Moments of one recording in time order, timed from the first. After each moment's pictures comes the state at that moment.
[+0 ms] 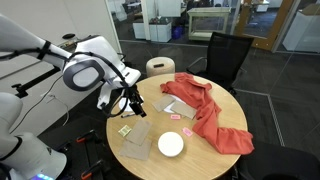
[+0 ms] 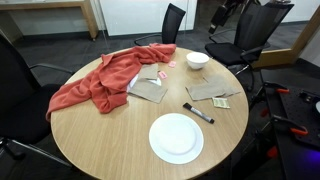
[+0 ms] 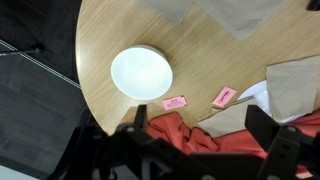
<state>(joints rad) -0.29 -0.24 0.05 -2.67 -0.26 2.75 0.29</state>
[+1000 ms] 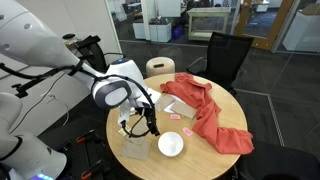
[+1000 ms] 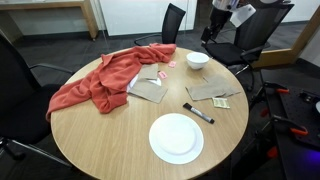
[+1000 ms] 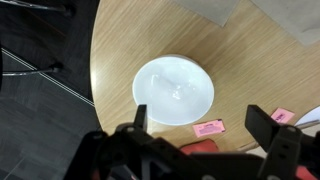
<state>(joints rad) -0.28 0.08 -0.07 -2.50 -0.45 2.80 0.40</state>
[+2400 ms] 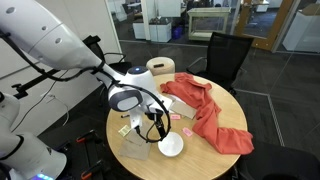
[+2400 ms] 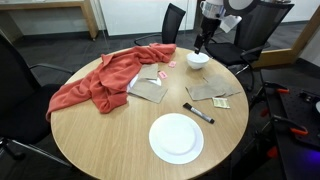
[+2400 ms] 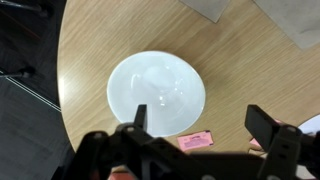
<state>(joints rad) -0.18 0.25 -0.15 -2.38 -0.13 2.80 0.07</state>
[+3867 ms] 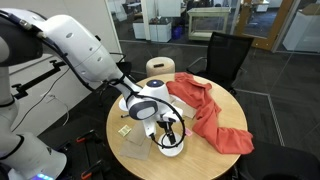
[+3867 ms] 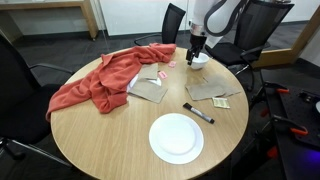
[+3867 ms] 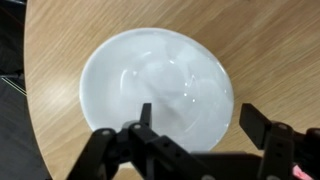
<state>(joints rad) -0.16 0.54 -0.17 -2.17 -0.12 2.82 0.06</state>
